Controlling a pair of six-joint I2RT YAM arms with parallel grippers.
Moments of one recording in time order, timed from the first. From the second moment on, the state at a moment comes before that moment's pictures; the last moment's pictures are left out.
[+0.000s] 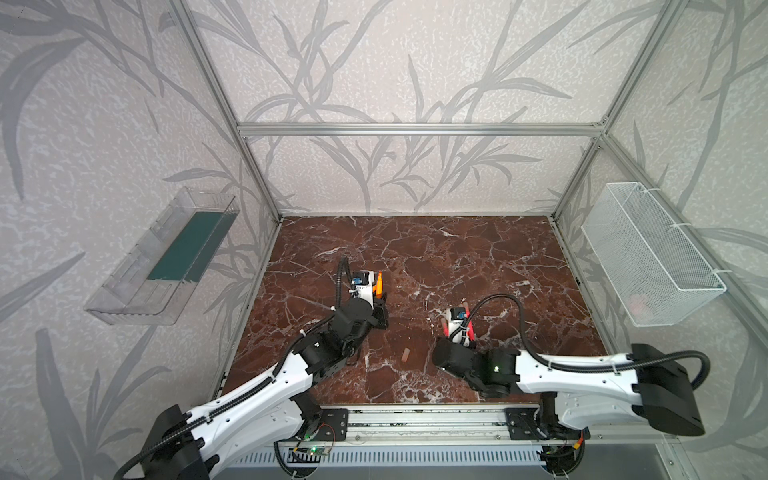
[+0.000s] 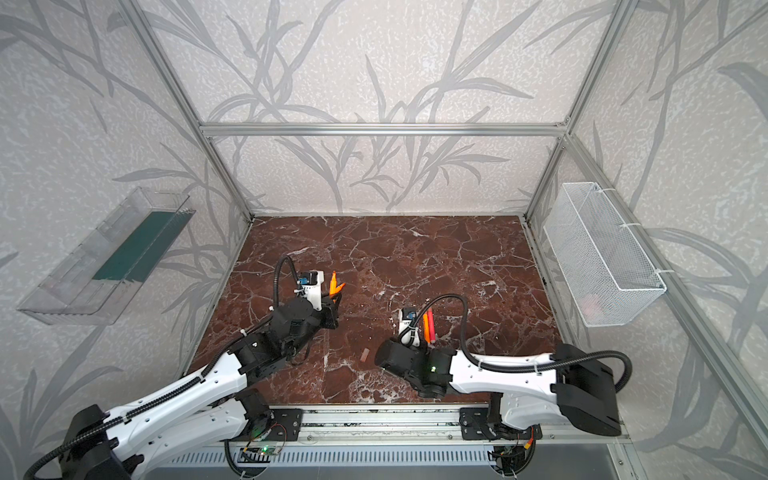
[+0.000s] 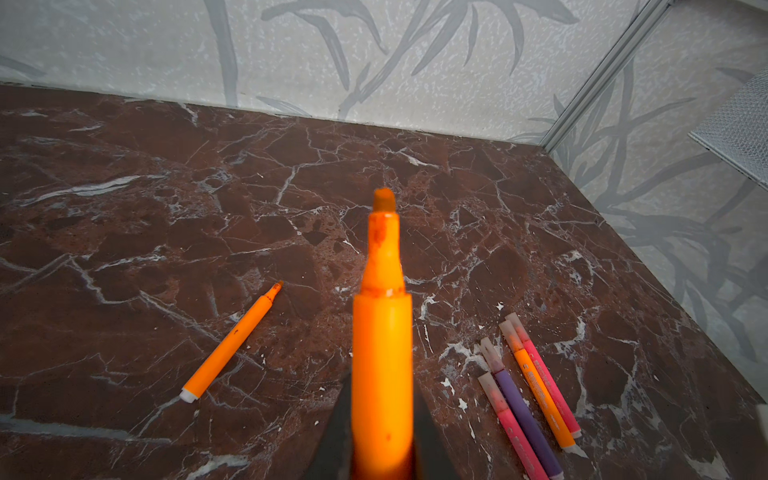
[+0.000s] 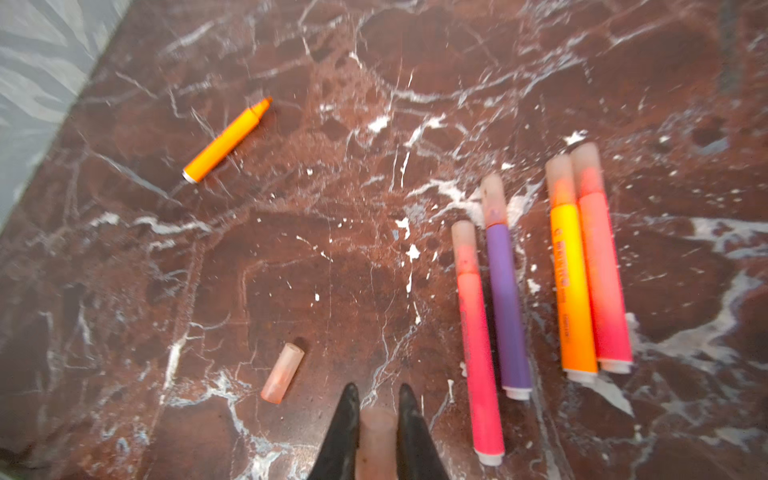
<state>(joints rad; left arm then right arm) -0.79 0.90 0.57 -0.10 -0.35 -0.50 1.27 1.20 0.65 -0.32 0.63 1.05</state>
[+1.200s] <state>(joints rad) -1.29 1.15 0.50 0.25 0.03 -0.73 1.26 0.49 0.29 0.07 0.67 1.01</state>
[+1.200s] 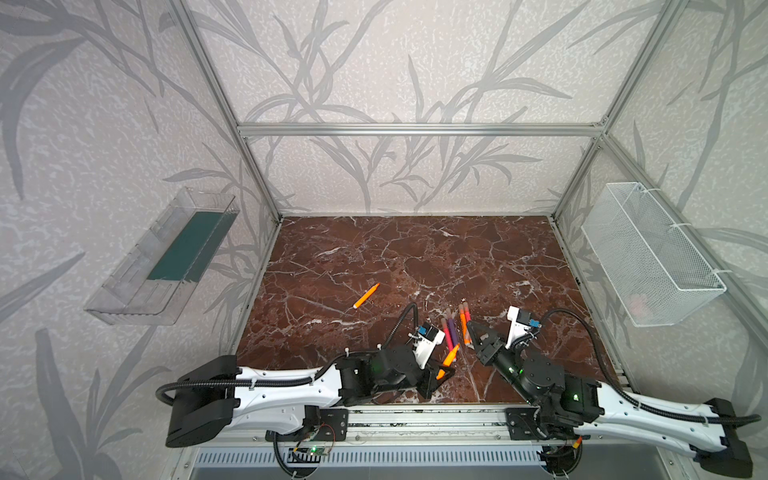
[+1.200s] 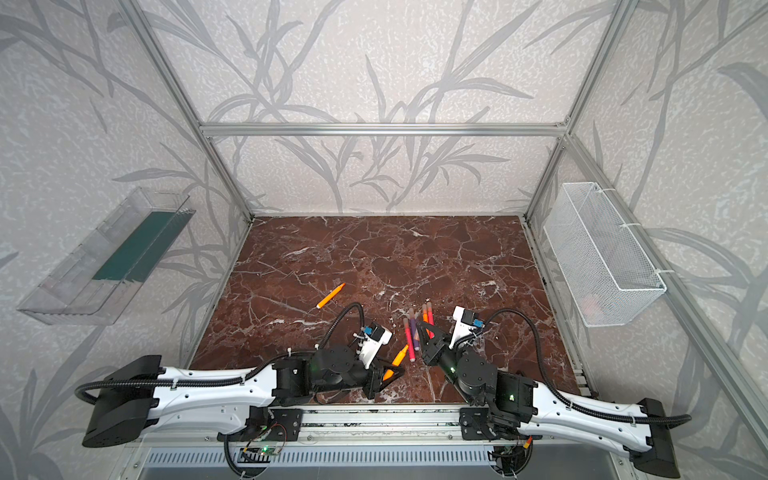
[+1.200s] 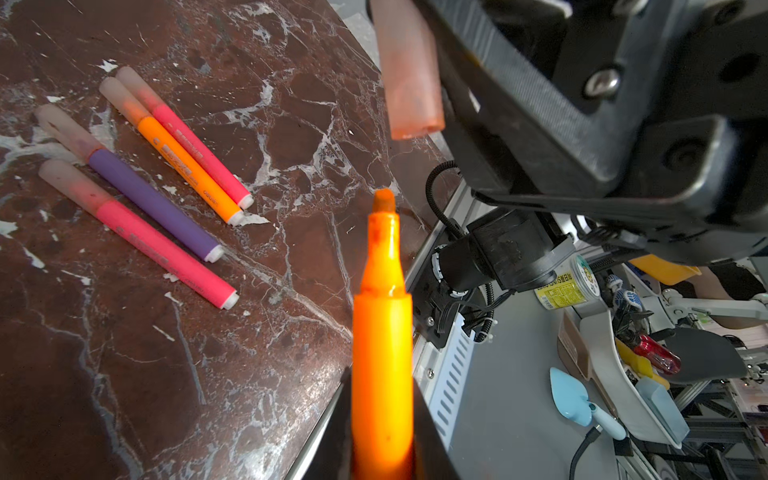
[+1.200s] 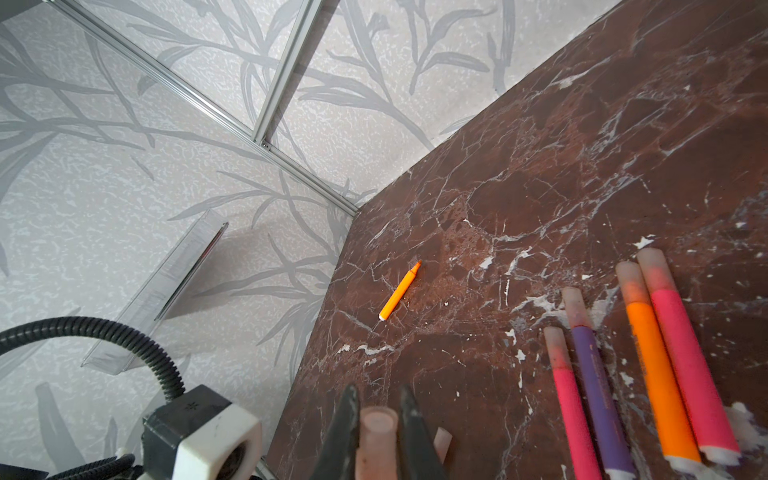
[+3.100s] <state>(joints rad) -1.30 1.13 0.47 0.33 -0.07 -0.73 1.26 0.63 0.31 0.21 0.62 1.01</state>
